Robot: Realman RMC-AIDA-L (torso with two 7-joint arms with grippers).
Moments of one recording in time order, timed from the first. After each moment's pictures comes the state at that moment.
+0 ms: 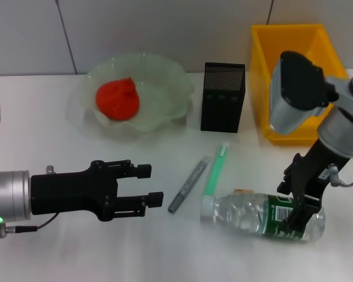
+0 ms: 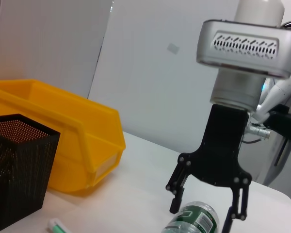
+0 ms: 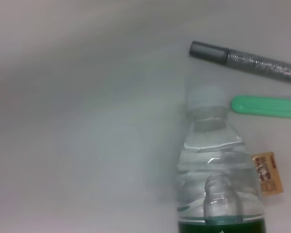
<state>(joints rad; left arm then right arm) -0.54 -2.00 0.91 0.47 1.79 1.61 -1.30 0.90 2.08 -1.22 -1.02 -2.71 -1.77 2.02</state>
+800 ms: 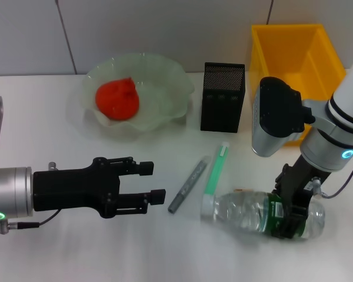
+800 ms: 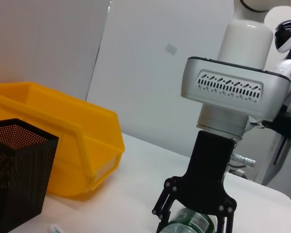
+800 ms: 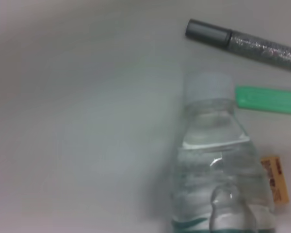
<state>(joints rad) -0.55 -2.00 0.91 0.48 1.79 1.61 -1.30 0.91 2.09 -1.34 -0.88 -2.69 -1.59 2.02</state>
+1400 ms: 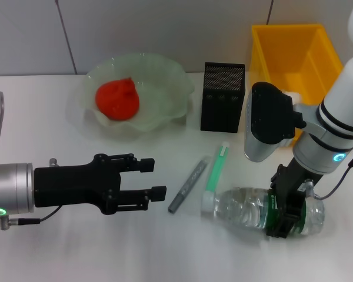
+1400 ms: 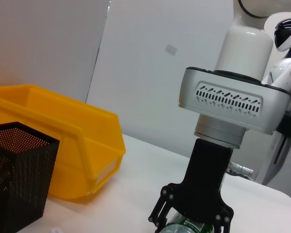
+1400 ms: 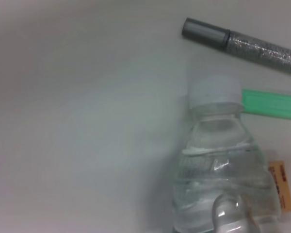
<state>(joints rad) -0.56 -2.00 0.91 0.48 1.79 1.61 -1.31 0.91 2.09 -1.39 -0.86 -2.68 -1.54 2.04</state>
